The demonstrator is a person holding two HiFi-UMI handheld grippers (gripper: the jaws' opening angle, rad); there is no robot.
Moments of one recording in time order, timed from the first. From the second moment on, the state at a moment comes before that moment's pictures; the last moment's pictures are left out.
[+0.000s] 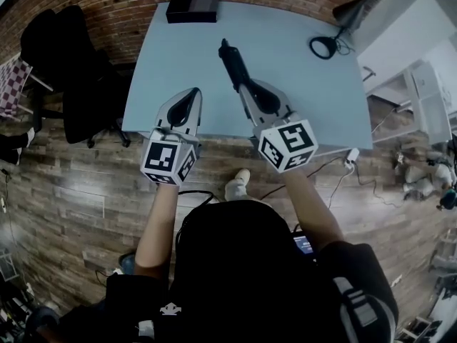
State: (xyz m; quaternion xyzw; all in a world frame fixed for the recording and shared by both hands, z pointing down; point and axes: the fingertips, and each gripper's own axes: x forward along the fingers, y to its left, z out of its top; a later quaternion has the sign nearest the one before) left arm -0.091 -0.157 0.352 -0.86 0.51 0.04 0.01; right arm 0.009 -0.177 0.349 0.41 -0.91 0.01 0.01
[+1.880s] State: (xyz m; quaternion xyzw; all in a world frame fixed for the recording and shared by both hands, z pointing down) left arm -0.039 -0.070 0.338 -0.87 0.48 0.05 0.01; right arm 0.061 -0.073 0.331 0.43 -0.90 0.02 -0.01
